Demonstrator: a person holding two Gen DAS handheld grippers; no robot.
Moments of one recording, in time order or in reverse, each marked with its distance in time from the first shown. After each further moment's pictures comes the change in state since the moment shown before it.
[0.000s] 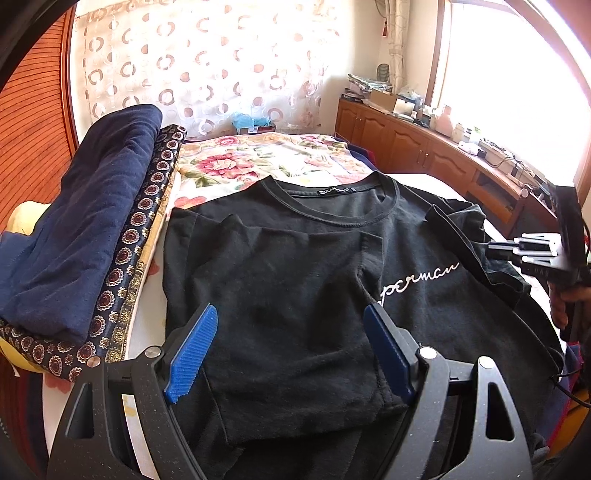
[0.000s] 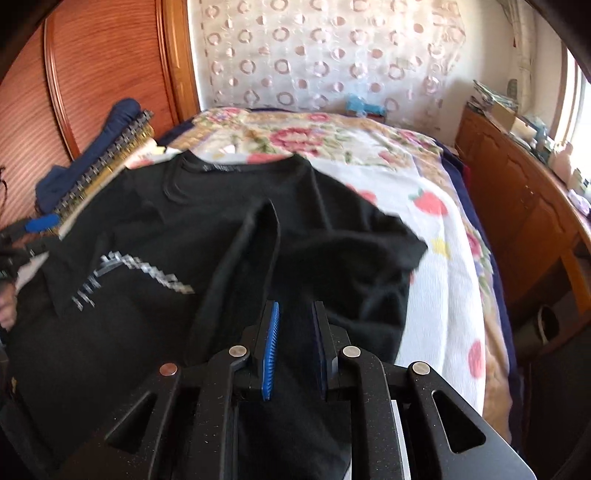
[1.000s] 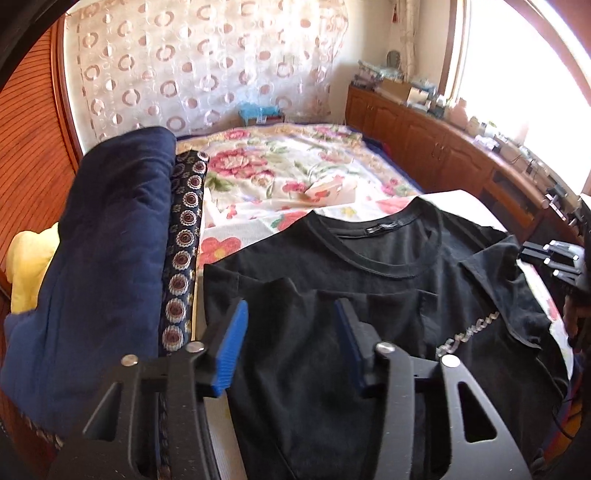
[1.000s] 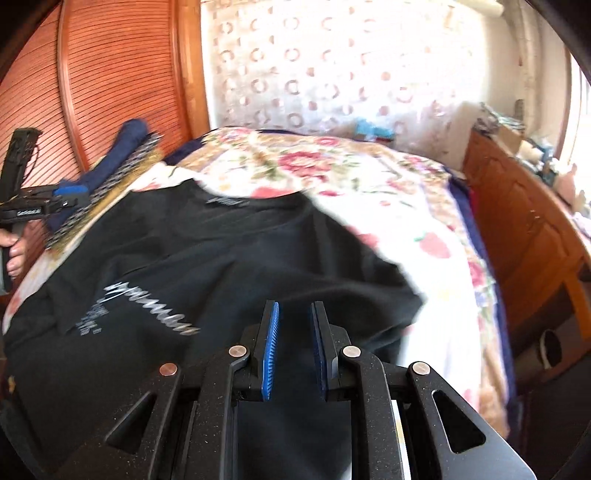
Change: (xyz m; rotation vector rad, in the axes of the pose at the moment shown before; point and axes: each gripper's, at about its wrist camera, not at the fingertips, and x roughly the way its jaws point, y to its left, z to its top) left arm 0.039 0.047 0.080 0.021 0.094 0.036; right arm 0.003 0.017 0.038 -0.039 -0.101 -0.003
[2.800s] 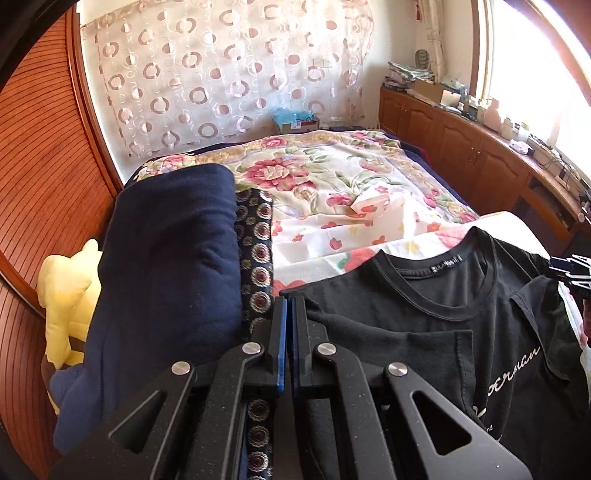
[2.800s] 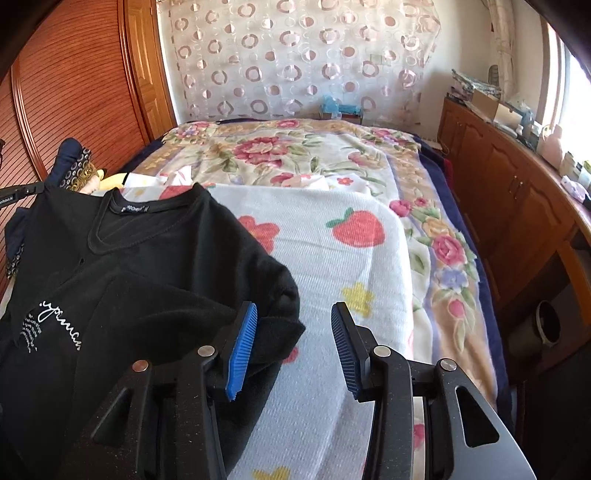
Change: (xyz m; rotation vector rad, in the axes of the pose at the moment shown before) left arm -0.001 0.038 0.040 -0.001 -0.022 0.127; right arm 0.045 -0.084 0.009 0.103 0.074 -0.015
